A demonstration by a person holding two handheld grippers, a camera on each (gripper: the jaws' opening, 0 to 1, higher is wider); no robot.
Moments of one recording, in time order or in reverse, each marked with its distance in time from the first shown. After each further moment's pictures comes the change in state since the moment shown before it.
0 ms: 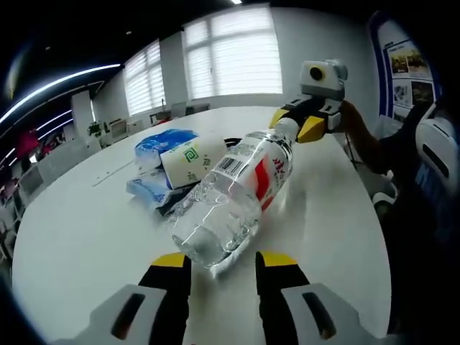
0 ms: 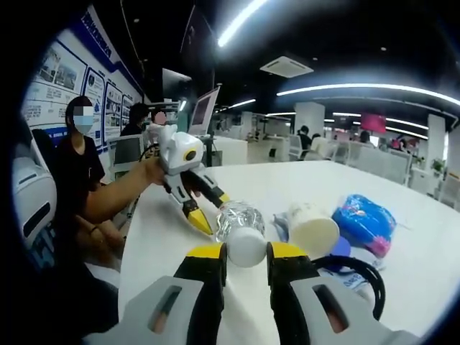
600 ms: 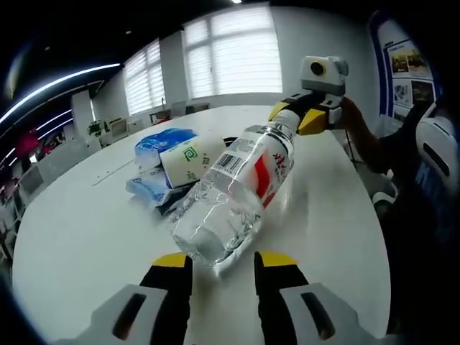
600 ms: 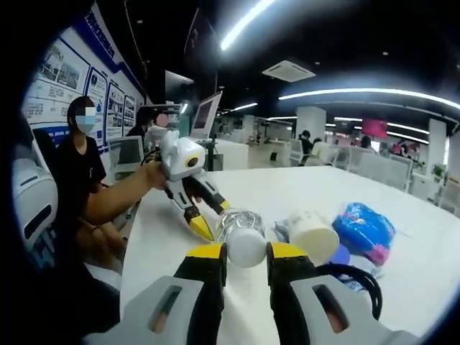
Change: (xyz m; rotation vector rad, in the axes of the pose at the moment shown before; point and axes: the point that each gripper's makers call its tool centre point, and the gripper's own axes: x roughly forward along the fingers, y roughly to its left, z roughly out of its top) left arm -0.002 0.001 -0.002 0.000 0.005 0.002; right arm -0.001 0.002 0.010 -0.031 -0.019 0.005
